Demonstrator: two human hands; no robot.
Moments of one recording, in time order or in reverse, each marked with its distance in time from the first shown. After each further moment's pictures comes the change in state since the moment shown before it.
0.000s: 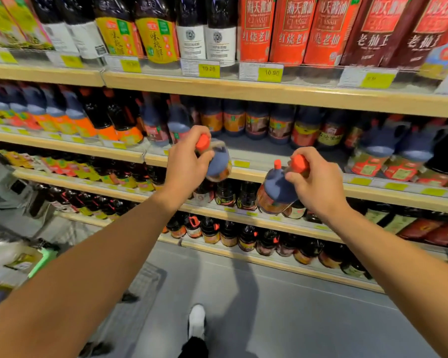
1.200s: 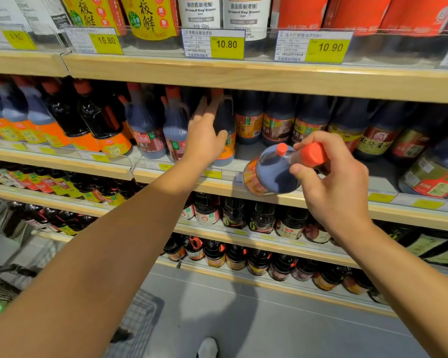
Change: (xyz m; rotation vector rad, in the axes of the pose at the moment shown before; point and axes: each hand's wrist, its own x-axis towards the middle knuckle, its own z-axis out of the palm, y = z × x) left_hand 0.150 -0.135 0.104 0.140 -0.094 -0.133; right_hand 0.069 -0.011 0.097 0.197 0.247 -0.129
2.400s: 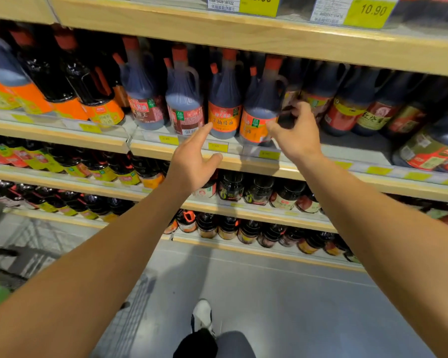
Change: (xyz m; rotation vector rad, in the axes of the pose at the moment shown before) left_hand -0.099 -0.057 -0.030 -0.201 -0.217 0.021; right_hand 0.053 0.042 0.102 -0.087 -0.092 0.508
